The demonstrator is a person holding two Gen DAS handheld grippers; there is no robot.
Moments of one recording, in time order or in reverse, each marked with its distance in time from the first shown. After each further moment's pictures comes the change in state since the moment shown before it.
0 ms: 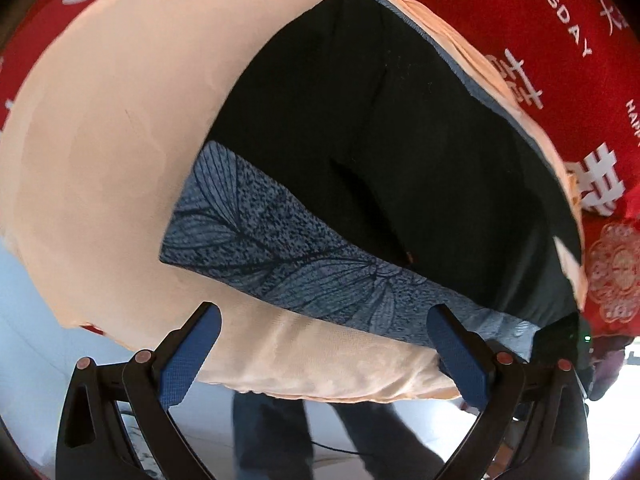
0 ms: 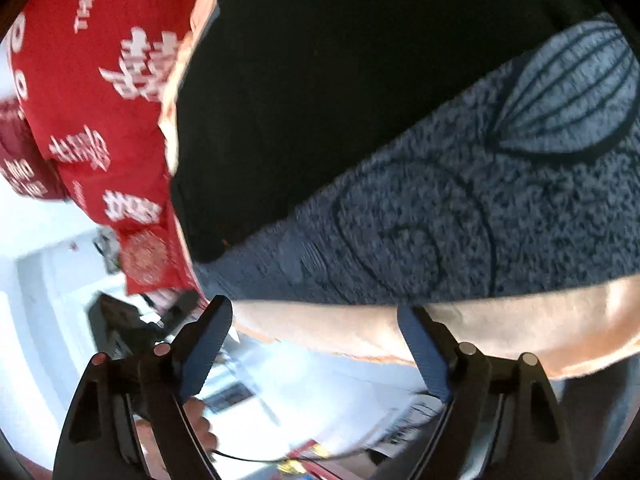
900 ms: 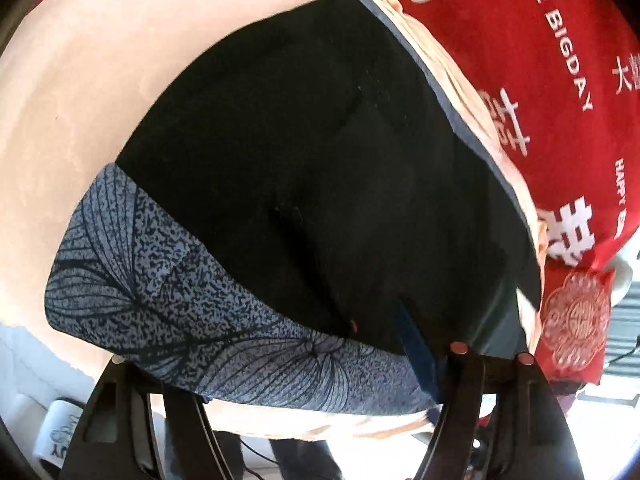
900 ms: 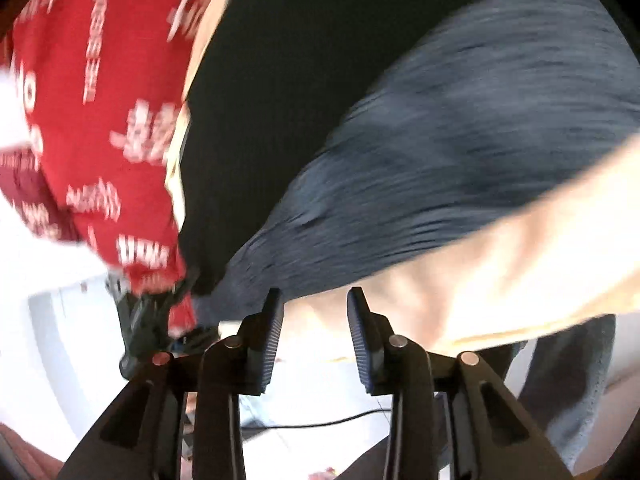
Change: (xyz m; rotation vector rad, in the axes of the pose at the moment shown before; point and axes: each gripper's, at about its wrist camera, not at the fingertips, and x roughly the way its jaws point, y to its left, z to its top) left arm 0.037 -0.015 0.034 -0.108 -0.028 -0.144; right arm -0.111 -0.056 -0.001 0.095 -0.162 -0.014
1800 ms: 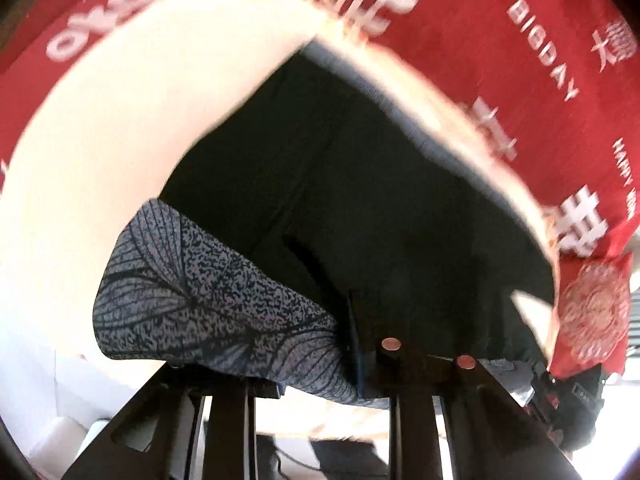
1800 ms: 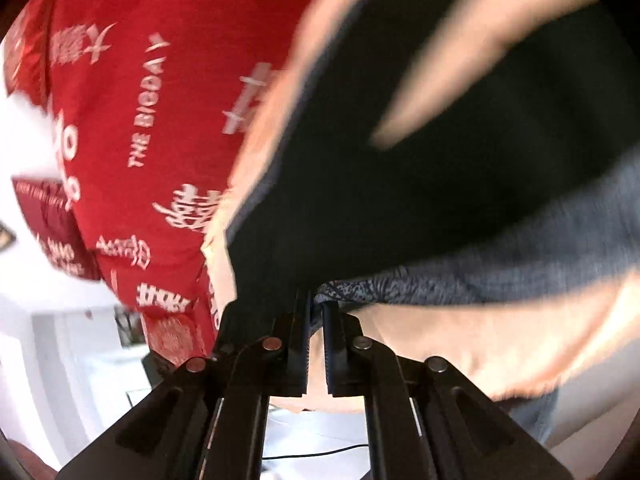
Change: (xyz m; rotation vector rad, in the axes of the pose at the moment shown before) left arm -0.055 -0.050 0.023 0.094 -0.094 0.095; right arm -0.103 0.092 0.098 -0.113 -0.139 0.015
